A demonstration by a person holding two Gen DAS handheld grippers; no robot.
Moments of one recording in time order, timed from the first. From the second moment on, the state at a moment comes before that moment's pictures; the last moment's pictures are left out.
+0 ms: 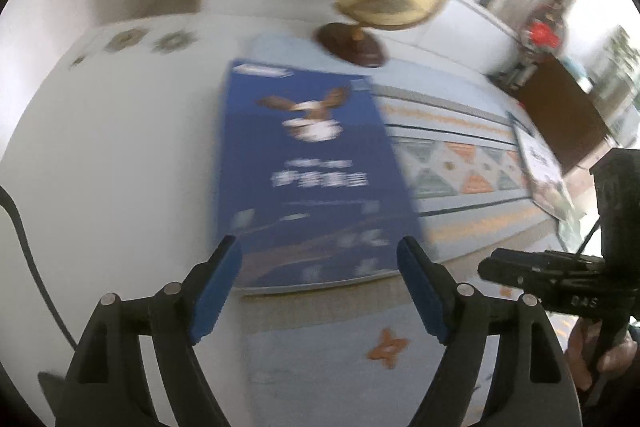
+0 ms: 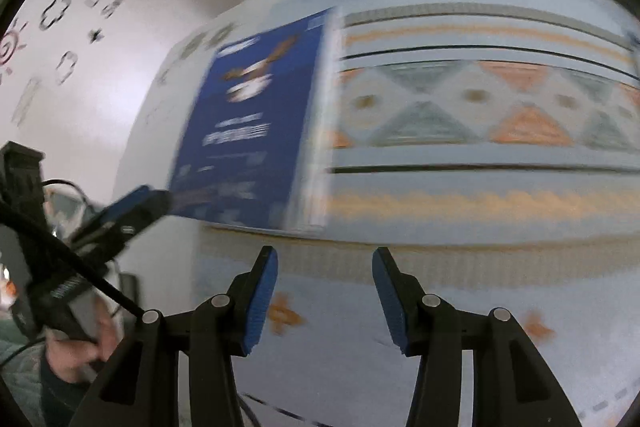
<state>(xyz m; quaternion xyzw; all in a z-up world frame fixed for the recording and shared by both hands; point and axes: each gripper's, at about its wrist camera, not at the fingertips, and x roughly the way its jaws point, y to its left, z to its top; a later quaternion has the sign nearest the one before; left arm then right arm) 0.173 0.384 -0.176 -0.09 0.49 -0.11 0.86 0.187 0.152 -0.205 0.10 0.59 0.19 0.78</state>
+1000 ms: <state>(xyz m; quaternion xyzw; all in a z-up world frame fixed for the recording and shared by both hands) 0.285 -0.061 -0.227 -0.12 0.55 -0.27 0.78 0.198 -0.307 -0.193 0.18 0.49 -0.01 0.86</state>
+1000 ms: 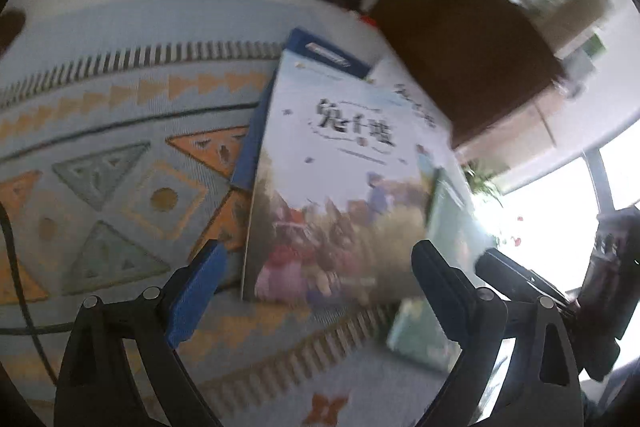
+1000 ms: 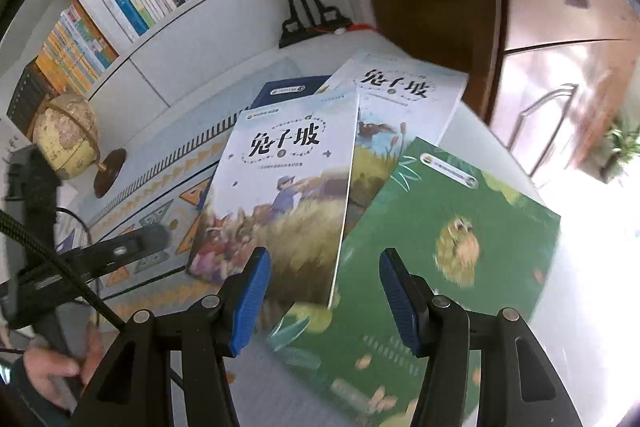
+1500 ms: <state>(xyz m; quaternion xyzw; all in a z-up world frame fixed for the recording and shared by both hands) 0.296 -0.088 -0.251 -0.08 0.54 -0.24 0.80 0.268 -0.316 -0.245 0.21 0.52 0.07 0.83</state>
